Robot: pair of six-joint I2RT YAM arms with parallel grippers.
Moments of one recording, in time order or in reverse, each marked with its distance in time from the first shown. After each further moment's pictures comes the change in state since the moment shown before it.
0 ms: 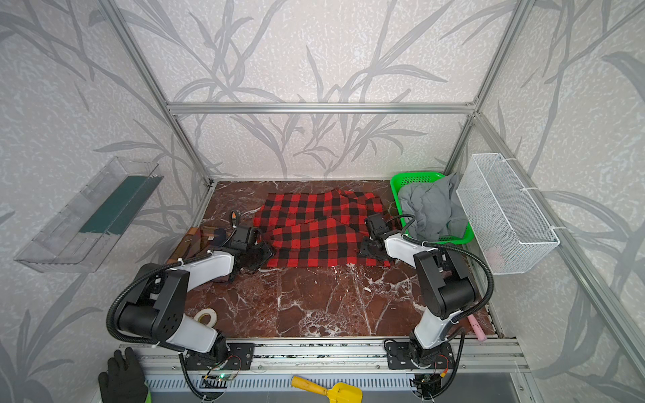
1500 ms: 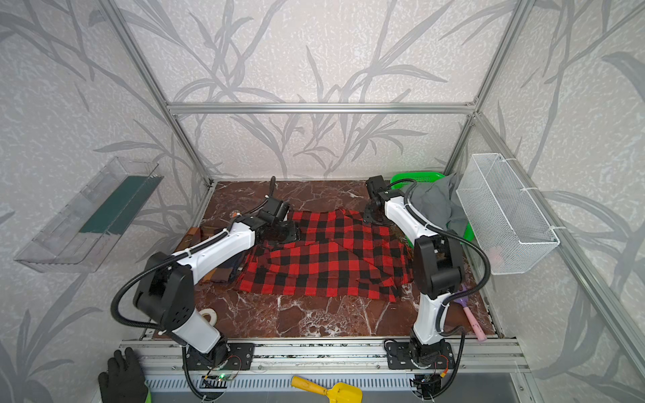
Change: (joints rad) left arm -0.266 0.183 0.594 -0.466 -0.080 0.277; right arm -0.090 0.262 0.698 -0.489 0.128 -0.183
